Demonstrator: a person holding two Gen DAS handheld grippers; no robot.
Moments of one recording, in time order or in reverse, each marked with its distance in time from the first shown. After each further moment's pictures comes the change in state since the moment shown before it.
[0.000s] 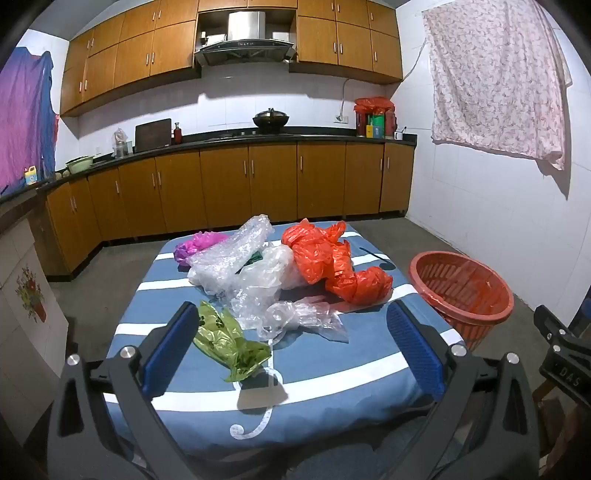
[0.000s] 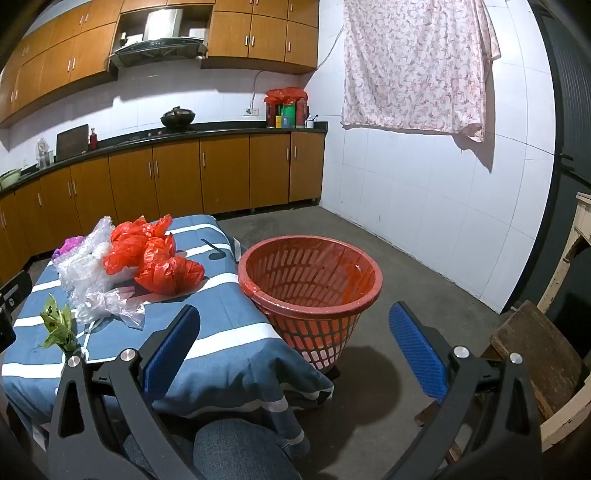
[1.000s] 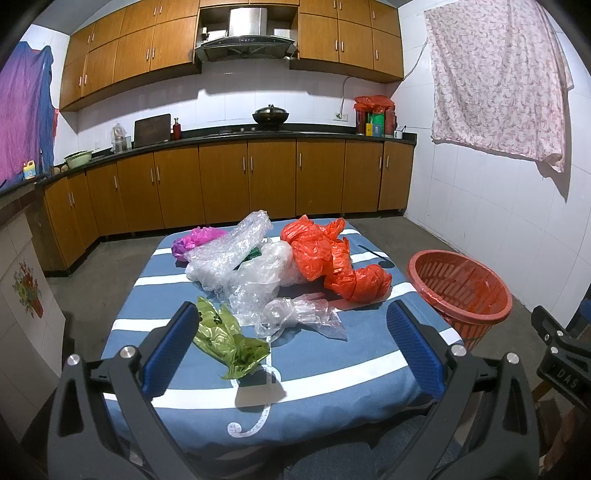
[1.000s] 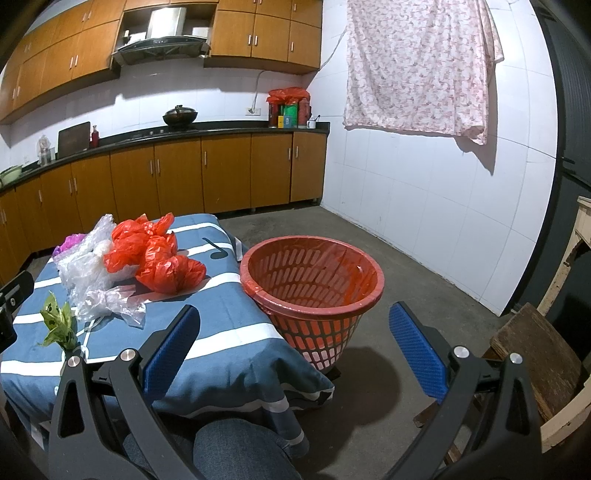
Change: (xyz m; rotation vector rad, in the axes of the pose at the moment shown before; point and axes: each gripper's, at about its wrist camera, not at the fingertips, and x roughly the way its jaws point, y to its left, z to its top) left arm 0.000 0.000 0.000 -0.008 0.004 -0.004; right arm 0.000 0.003 0.000 -0.006 -0.003 -0.002
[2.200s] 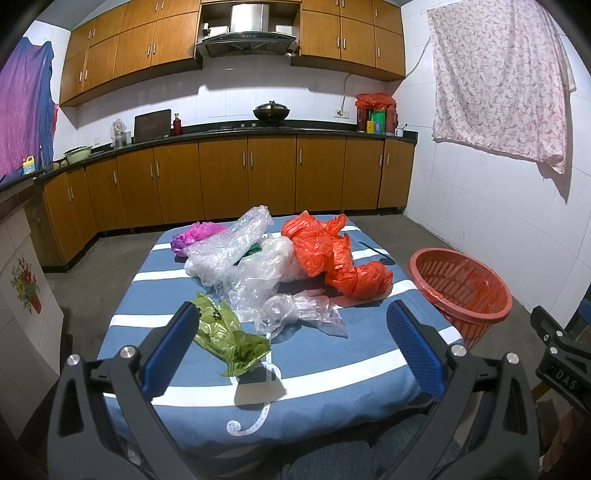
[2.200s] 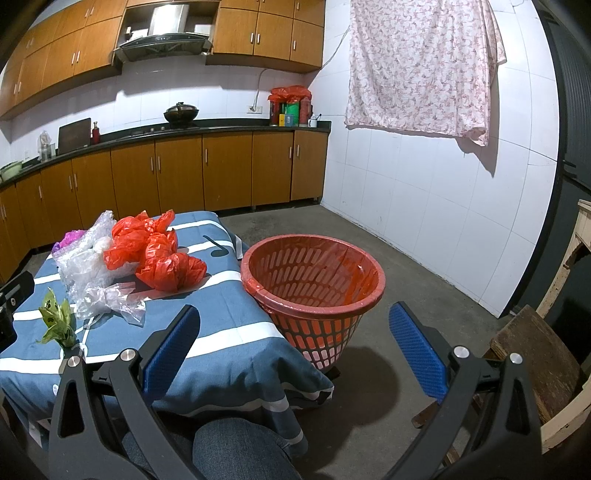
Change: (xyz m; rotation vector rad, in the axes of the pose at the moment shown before) left arm 0.000 0.000 0.000 -0.008 0.007 -0.003; right arm 0.002 0.003 0.000 -0.005 0.003 -0.004
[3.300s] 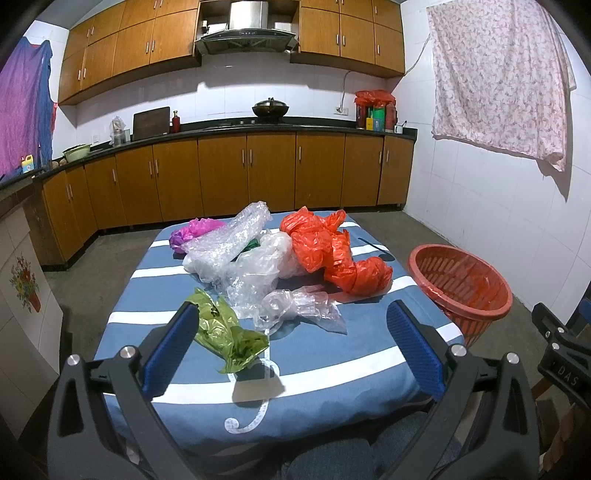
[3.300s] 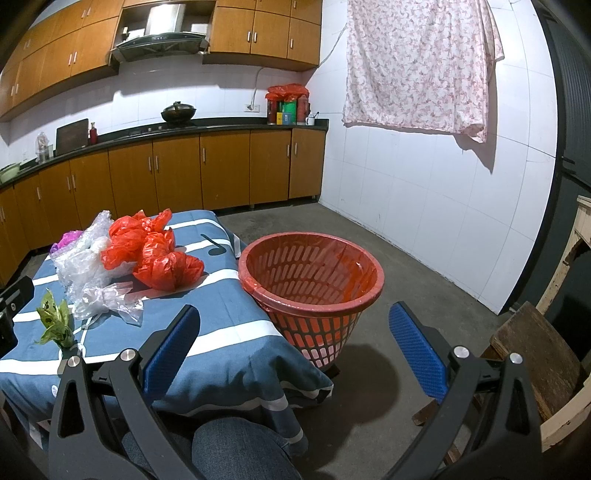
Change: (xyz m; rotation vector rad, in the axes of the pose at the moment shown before) left arm 0.009 -0.003 -0.017 -0.001 0.007 -0.001; right arm 0.003 -0.004 -0.002 0.001 0.004 -0.002
